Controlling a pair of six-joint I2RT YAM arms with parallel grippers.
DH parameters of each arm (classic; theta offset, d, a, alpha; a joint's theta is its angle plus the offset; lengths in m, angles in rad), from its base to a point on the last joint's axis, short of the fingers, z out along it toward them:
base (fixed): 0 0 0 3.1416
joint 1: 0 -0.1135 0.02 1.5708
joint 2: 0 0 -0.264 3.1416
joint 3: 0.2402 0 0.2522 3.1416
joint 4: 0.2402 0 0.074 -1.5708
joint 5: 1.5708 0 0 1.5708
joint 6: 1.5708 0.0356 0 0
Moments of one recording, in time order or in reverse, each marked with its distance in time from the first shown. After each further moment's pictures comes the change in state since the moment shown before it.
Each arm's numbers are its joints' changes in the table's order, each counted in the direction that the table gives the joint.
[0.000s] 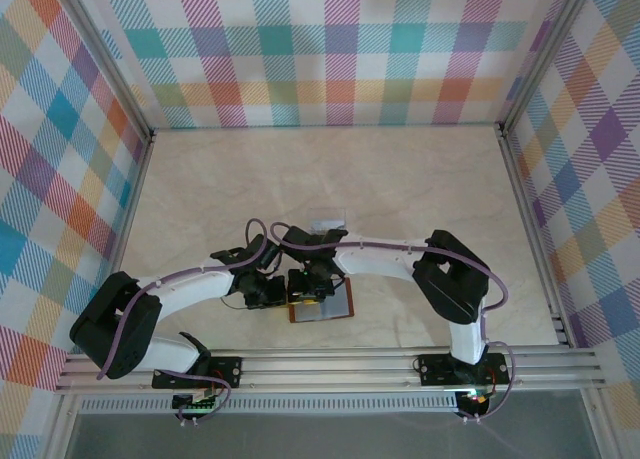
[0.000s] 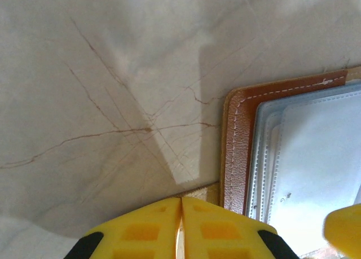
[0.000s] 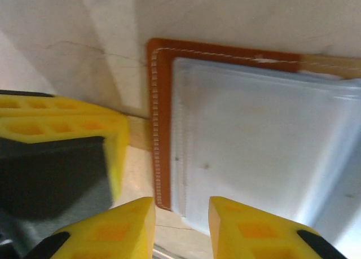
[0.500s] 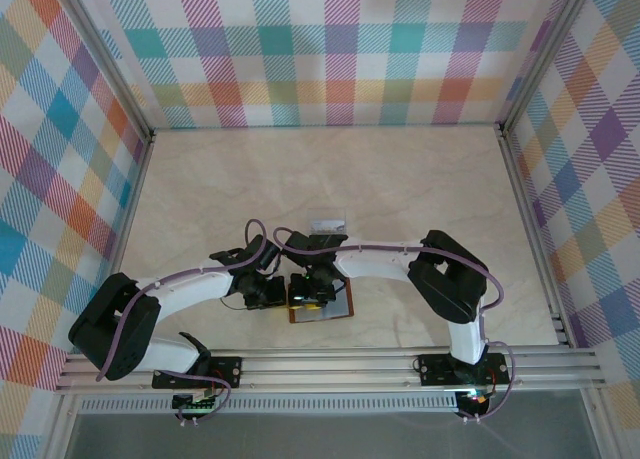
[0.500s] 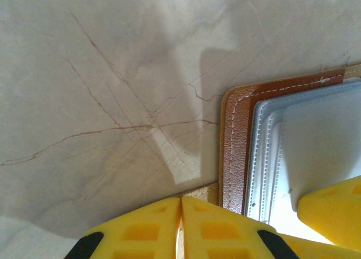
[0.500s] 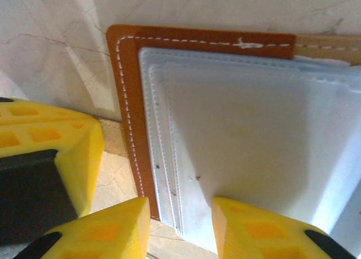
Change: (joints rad) left arm 0.000 -0.008 -0.007 -0.003 0.002 0.000; right arm 0.000 0.013 -0.050 -0.032 -0.003 0.031
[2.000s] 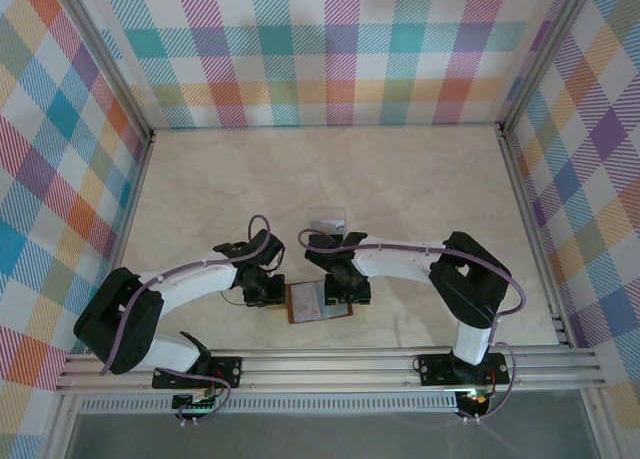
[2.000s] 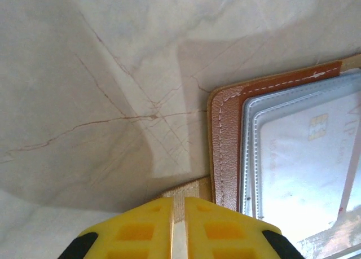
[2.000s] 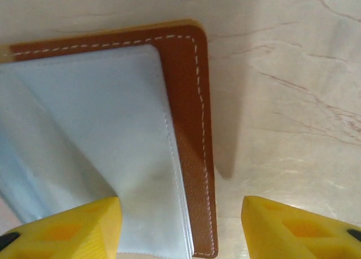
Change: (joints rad) left arm 0.003 0.037 0.090 0.126 -0.013 0.035; right arm 0.062 -0.118 -0.127 0.239 0.270 -0.009
